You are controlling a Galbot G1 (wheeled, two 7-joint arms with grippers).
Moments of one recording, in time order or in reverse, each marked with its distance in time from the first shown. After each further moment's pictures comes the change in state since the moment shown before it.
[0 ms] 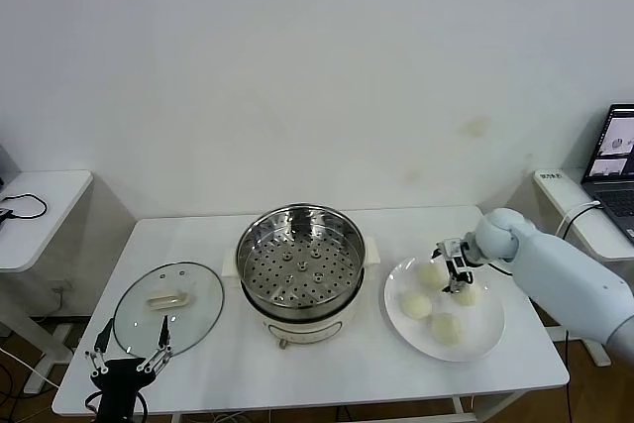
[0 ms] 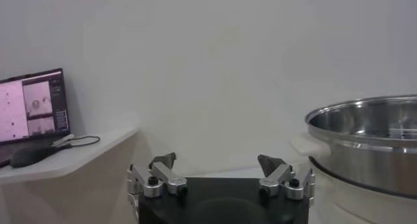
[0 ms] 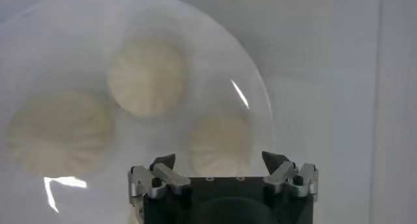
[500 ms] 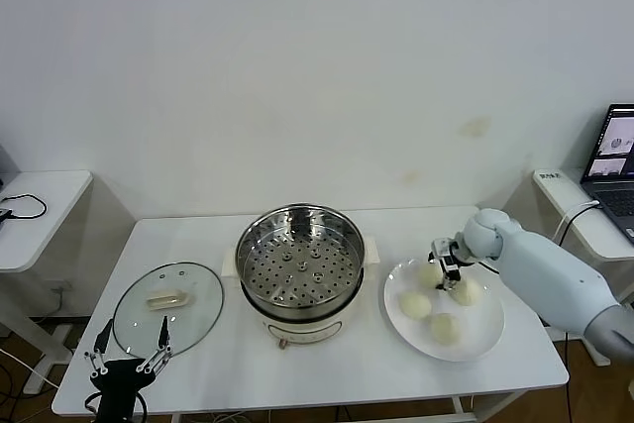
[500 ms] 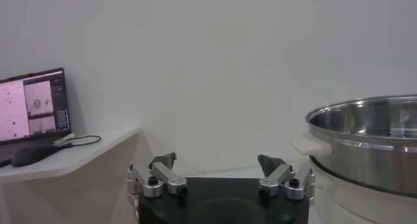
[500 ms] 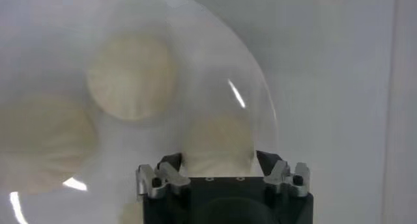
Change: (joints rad) left arm 0.008 -0.004 0.000 -0.005 0.003 -0.010 -0.001; right arm 0.023 0.063 -0.013 -0.078 -0.016 -0.007 0.012
